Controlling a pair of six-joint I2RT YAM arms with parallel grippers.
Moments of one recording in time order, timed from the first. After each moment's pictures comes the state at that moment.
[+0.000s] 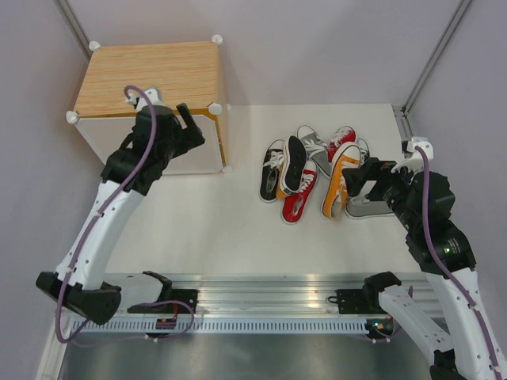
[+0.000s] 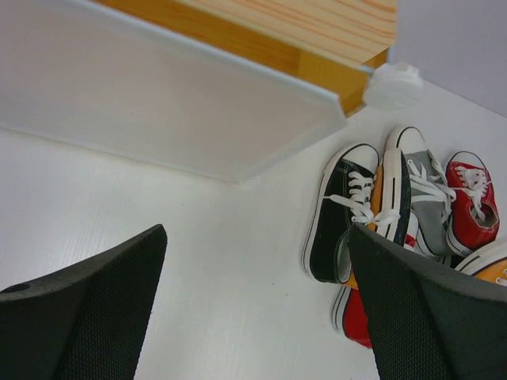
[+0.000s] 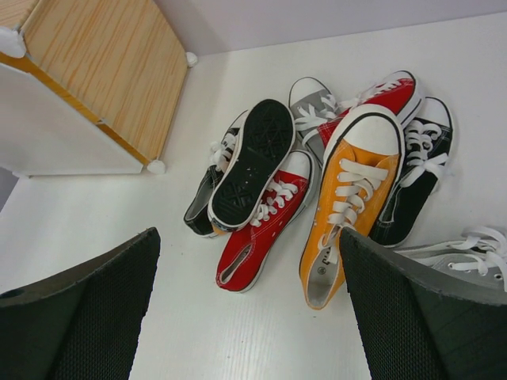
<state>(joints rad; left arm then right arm) -0.35 1.19 1.48 -0.79 -0.32 -0.58 0.28 0.67 1.07 -0.60 0.02 0.34</state>
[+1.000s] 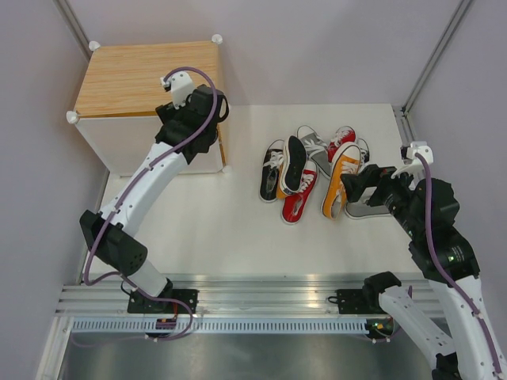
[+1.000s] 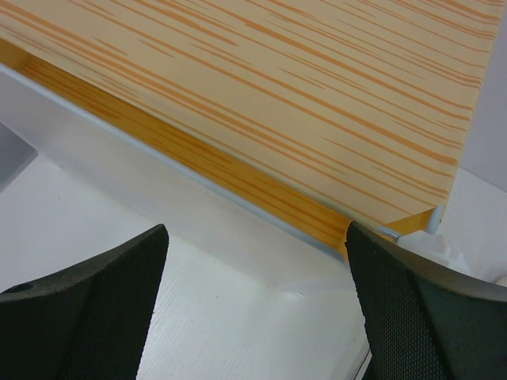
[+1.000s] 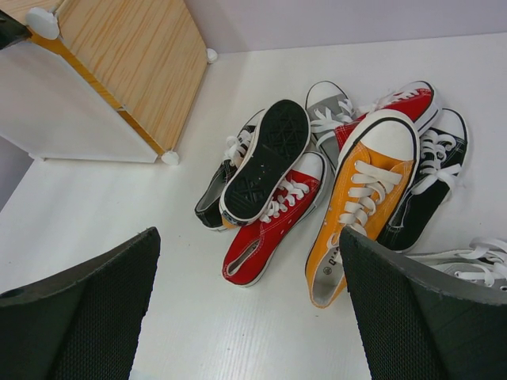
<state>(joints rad) -0.52 1.60 1.71 -0.67 -0.93 -0.61 0.30 0.63 1.06 -0.61 -0.03 0.31</state>
